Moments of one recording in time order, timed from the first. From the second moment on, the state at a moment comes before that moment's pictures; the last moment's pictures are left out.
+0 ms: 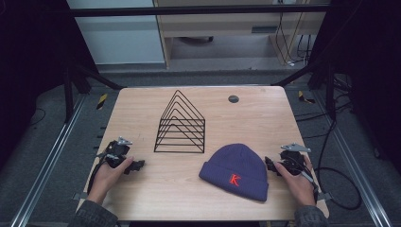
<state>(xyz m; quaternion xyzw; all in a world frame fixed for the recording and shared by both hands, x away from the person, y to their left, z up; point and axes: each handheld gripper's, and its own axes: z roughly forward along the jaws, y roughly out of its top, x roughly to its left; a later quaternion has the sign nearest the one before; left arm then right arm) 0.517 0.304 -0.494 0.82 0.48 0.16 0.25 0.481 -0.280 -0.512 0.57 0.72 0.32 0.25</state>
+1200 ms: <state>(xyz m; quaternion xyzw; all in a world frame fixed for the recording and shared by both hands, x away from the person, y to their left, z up) 0.517 0.305 -0.494 0.83 0.47 0.16 0.25 0.499 -0.252 -0.458 0.50 0.79 0.29 0.20</state>
